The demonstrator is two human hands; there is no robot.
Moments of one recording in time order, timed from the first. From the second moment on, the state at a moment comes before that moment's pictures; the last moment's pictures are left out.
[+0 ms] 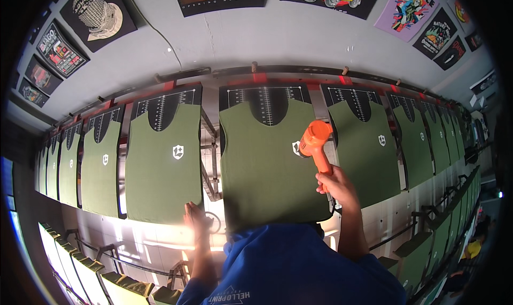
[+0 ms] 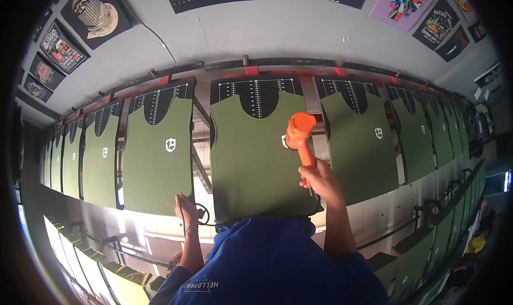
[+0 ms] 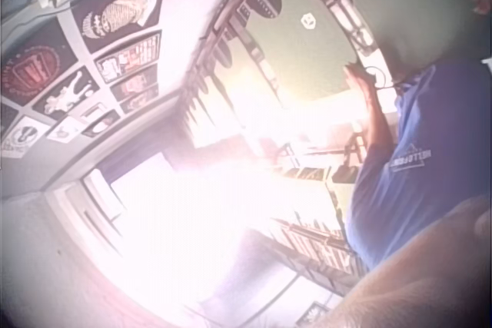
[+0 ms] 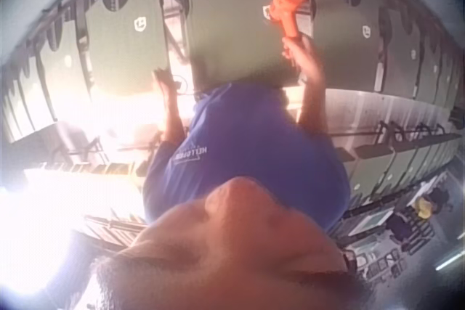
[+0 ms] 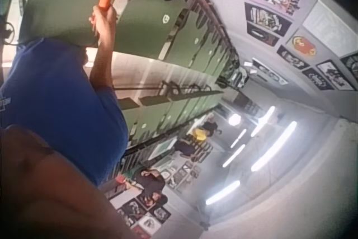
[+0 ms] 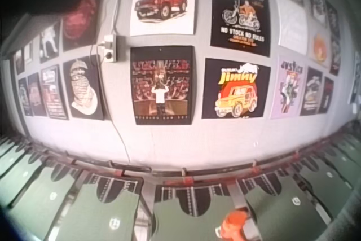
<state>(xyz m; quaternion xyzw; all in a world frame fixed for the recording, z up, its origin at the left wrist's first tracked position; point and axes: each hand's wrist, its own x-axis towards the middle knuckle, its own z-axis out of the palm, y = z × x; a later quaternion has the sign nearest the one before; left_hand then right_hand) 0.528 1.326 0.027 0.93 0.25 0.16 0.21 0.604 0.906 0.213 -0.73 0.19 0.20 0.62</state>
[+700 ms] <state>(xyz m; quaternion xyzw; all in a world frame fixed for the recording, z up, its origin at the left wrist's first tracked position) 0.524 1.333 0.004 0.93 0.23 0.21 0.18 0.641 0.907 0.189 -0.73 0.15 0.18 0.64</state>
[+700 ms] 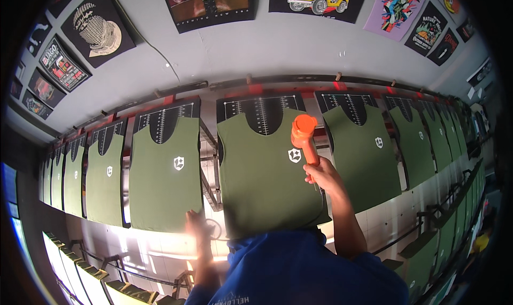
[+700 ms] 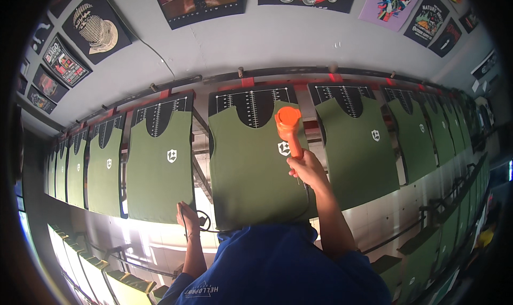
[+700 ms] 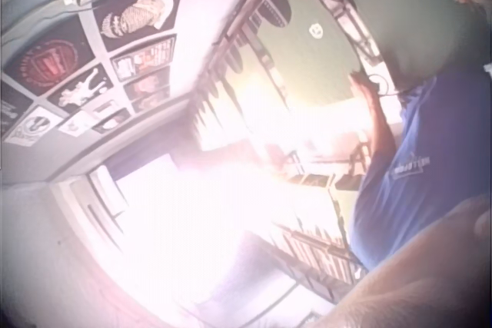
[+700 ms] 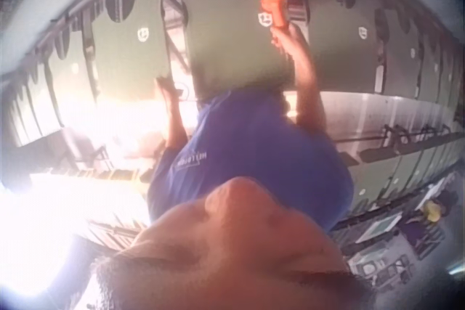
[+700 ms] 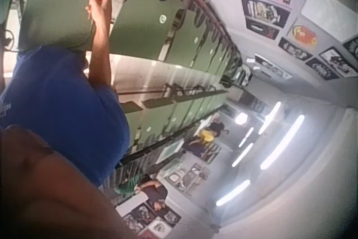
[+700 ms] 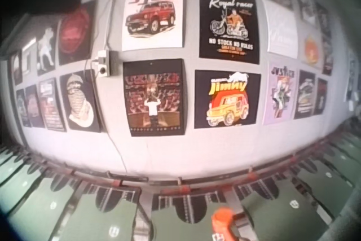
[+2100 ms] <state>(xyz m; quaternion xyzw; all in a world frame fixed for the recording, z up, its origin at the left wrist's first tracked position) 0.512 0.881 0.018 0.95 0.24 0.09 0.18 0.629 0.444 0.200 -0.70 0.17 0.17 0.67</state>
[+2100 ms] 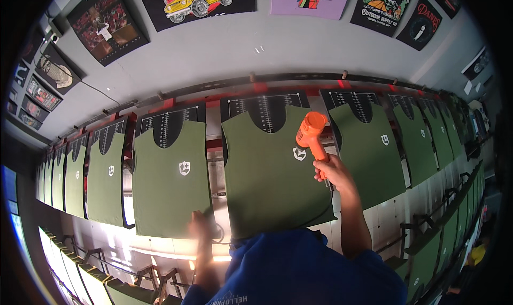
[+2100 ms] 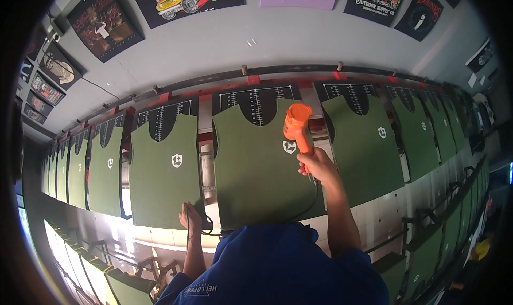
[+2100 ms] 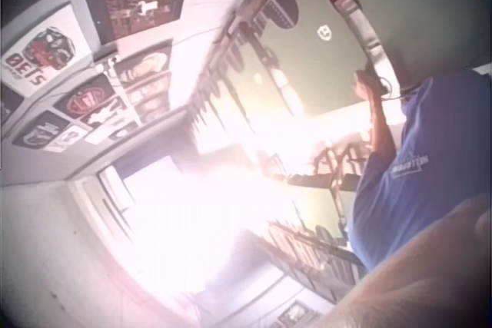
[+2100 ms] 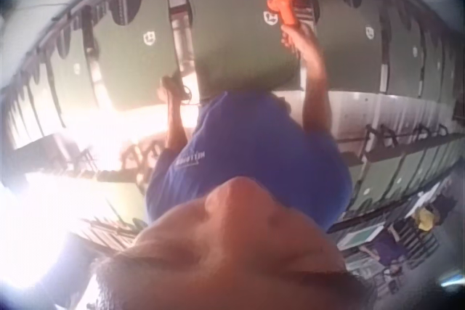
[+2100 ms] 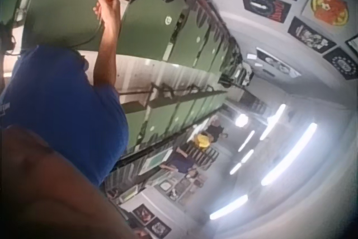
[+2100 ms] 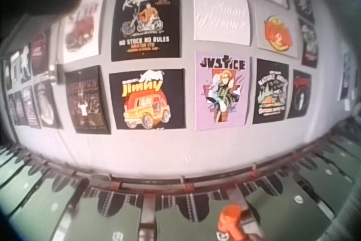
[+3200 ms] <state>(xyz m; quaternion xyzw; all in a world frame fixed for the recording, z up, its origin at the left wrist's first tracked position) 0.508 0.890 -0.013 0.95 0.25 0.14 0.15 0.617 0.446 0.198 -0.74 0.19 0.14 0.63</state>
